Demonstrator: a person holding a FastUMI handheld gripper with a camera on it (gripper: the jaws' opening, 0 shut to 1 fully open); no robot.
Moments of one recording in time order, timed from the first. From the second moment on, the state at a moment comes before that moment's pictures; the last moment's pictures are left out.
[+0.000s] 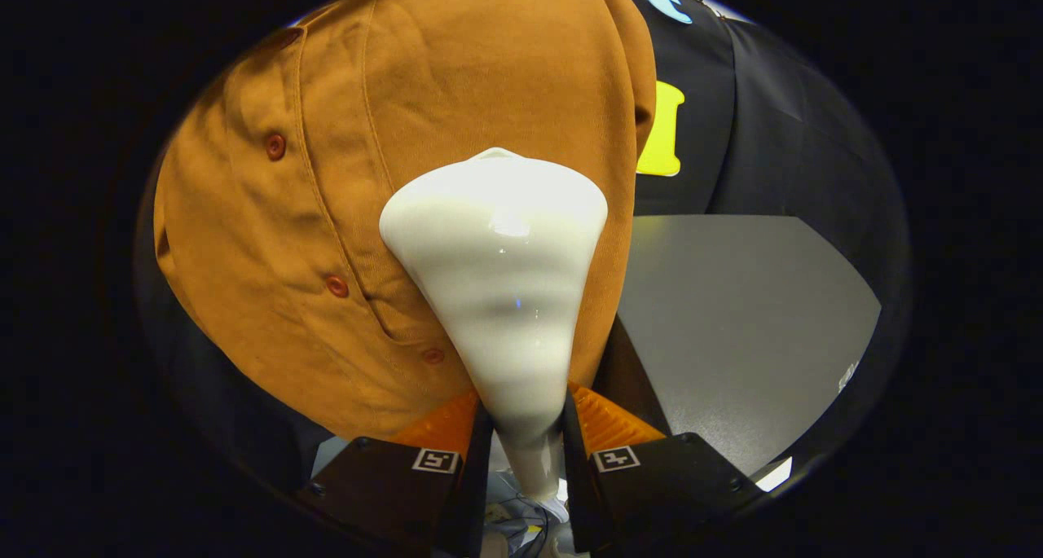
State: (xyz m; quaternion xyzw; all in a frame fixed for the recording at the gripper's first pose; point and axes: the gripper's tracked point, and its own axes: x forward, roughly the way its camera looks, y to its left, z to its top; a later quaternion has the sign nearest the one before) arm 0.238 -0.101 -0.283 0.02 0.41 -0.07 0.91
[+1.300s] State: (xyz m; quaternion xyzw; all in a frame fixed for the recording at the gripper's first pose) arm 0.231 0.004 -0.121 0.00 0.20 -0.01 0.98
